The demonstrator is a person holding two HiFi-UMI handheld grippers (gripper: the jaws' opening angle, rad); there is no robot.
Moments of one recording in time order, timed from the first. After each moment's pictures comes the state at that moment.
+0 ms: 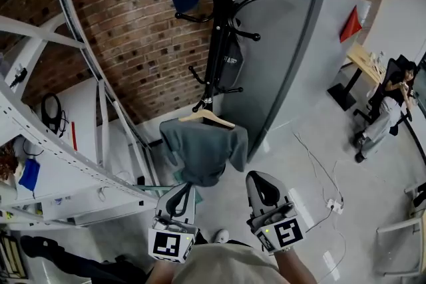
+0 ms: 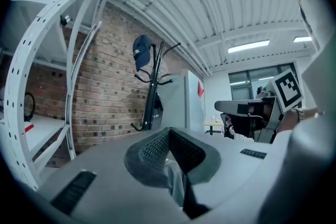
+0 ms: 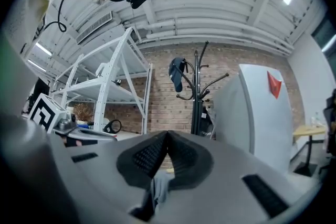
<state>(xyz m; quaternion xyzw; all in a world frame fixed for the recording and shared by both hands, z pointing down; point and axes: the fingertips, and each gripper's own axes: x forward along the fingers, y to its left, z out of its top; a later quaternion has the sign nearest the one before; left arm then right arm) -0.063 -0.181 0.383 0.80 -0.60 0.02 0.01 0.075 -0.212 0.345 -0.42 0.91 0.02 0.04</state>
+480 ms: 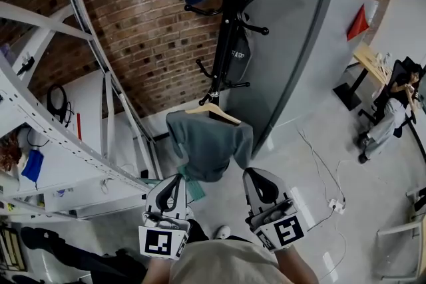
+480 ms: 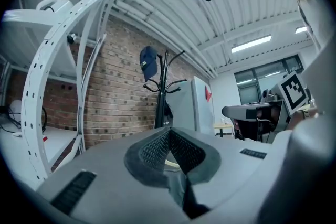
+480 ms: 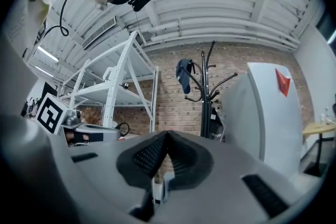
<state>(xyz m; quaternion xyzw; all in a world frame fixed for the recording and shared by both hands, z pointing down) -0.099 -0.171 0.355 0.77 -0.64 0.00 -0.02 0.049 -0.201 0.339 -0.38 0.92 0.02 0.04</state>
